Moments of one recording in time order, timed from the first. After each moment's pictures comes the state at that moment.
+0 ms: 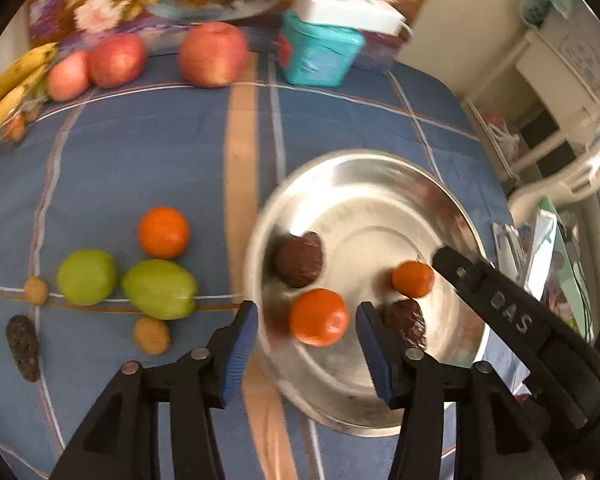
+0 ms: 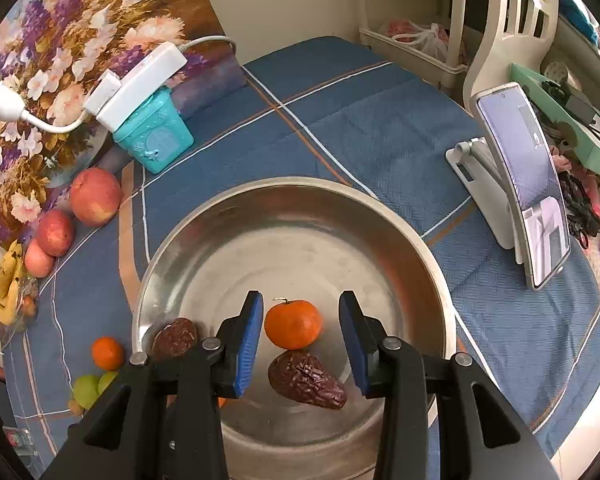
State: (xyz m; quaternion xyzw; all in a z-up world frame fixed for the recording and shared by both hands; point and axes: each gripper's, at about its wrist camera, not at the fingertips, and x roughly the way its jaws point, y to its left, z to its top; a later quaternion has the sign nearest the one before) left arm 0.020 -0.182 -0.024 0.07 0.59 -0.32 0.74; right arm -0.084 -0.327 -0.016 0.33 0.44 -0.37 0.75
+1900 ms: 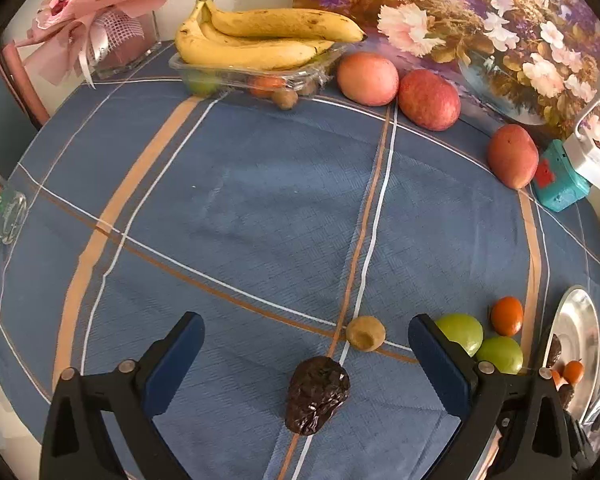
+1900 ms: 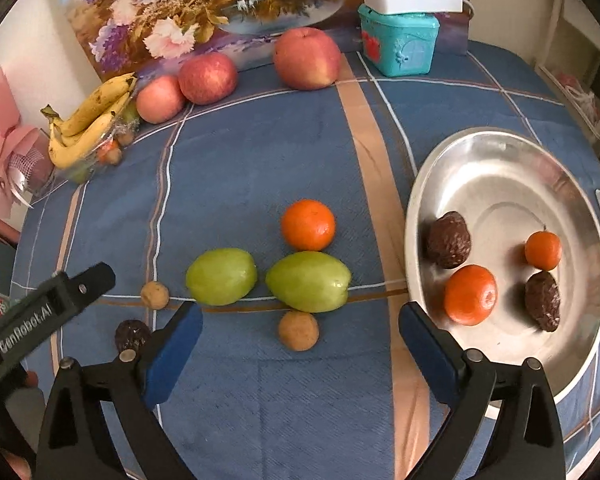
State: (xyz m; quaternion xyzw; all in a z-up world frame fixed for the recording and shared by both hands) left arm 0.131 0.021 -0.034 0.02 0.57 -0.10 0.81; right arm 0.020 -0.153 -0.038 0.23 0.52 -0.19 0.80
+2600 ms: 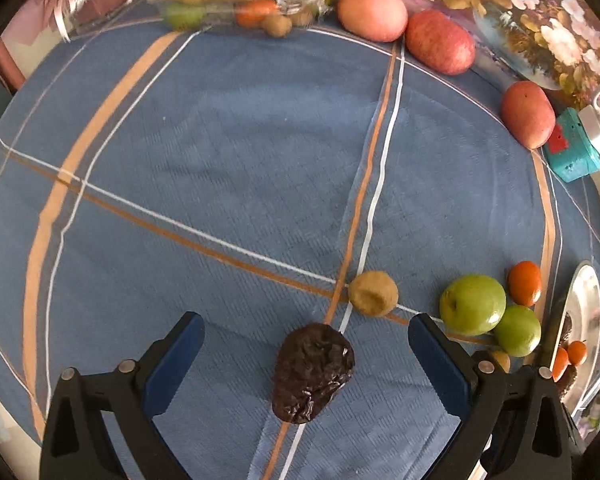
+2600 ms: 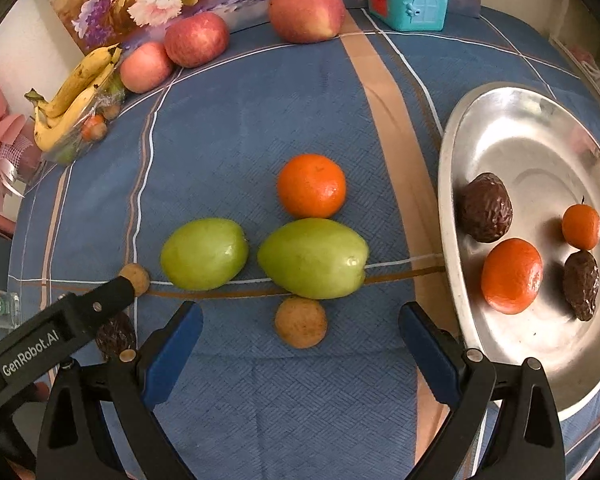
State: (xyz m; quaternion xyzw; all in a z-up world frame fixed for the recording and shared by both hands) left arm 0.134 0.020 -0.074 0.00 0.65 -0.11 0.76; right arm 0.027 -0.155 -0.070 0.24 0.55 -0.18 0.78
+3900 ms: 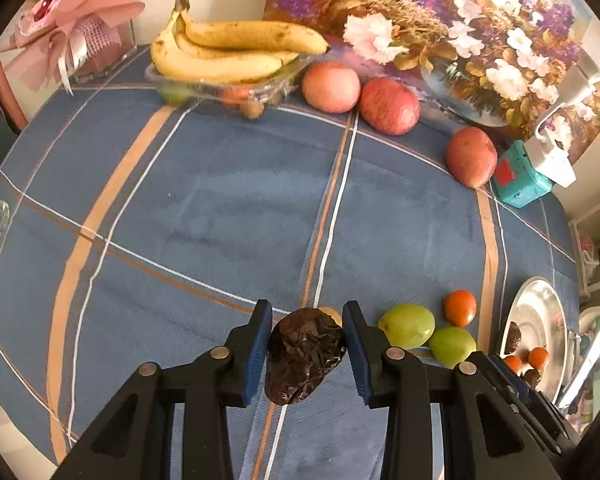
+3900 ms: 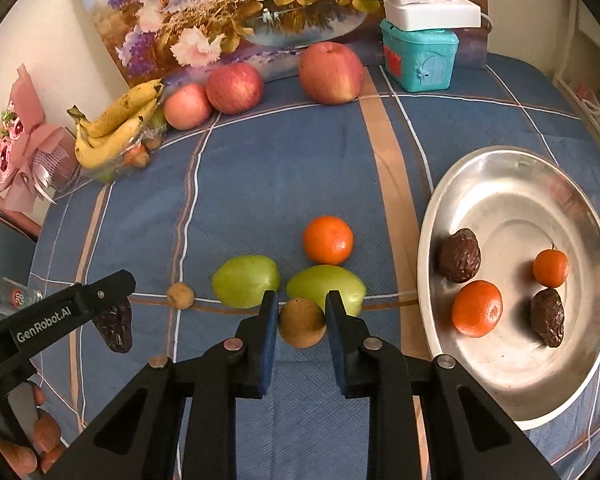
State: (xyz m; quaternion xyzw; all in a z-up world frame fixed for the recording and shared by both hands) left arm 0.124 0.017 -0.008 0.00 0.58 -0.15 0.80; right arm 0.011 -0.155 -0.016 0.23 0.51 -0.16 0.82
